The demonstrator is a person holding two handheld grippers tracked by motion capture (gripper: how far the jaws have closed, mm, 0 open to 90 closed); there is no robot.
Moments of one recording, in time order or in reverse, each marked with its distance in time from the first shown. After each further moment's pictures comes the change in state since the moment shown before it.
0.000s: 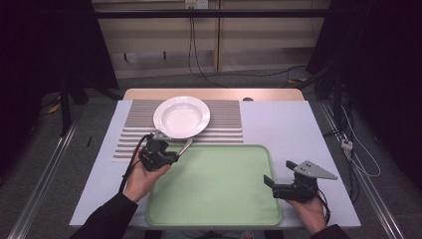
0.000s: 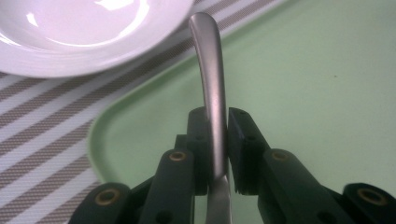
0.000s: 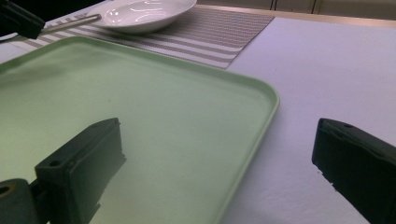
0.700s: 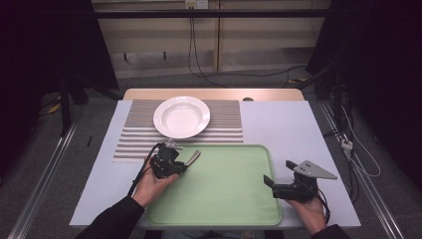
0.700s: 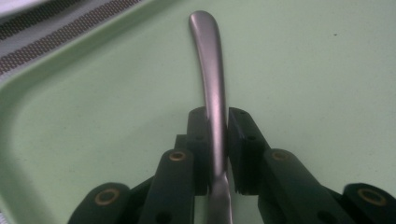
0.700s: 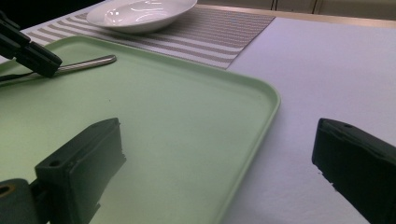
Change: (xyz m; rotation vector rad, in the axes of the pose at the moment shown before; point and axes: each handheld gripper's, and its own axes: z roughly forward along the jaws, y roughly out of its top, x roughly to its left) left arm -0.016 -0.012 0.032 0.084 -0.039 0.011; right arm 0.000 0.000 0.000 0.001 0.001 -0.002
